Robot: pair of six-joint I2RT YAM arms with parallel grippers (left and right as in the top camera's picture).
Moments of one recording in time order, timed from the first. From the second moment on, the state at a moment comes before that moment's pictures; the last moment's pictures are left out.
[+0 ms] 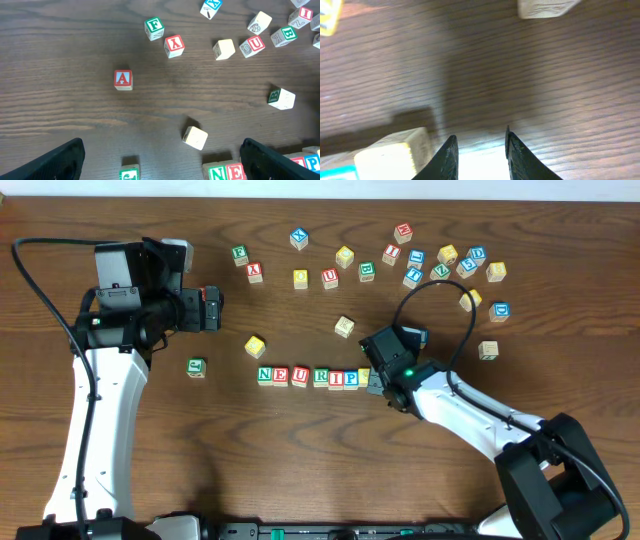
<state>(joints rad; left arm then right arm) 0.08 1.43 1.26 -0.71 0.24 0.11 0.56 1.68 0.89 -0.43 0.27 0.73</state>
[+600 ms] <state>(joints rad) 0.08 1.43 1.26 -0.71 0.24 0.11 0.50 1.68 0.89 -0.56 0.31 0.73</state>
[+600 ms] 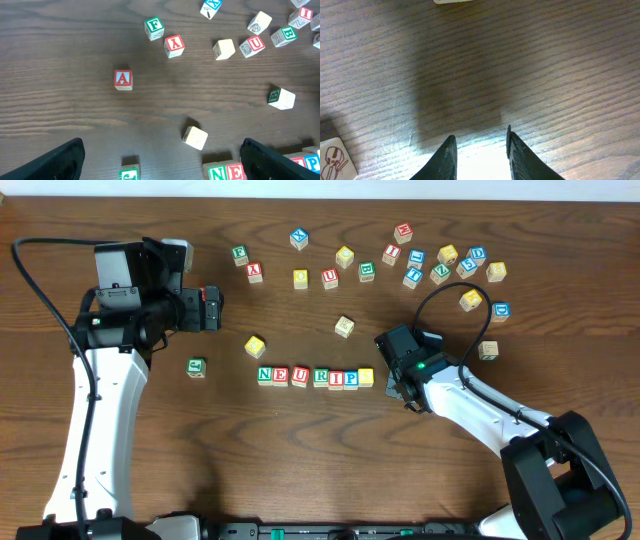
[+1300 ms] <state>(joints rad) 0.08 1.43 1.26 -0.73 0.24 0.11 0.50 1.68 0.89 -0.60 0.22 0.70</state>
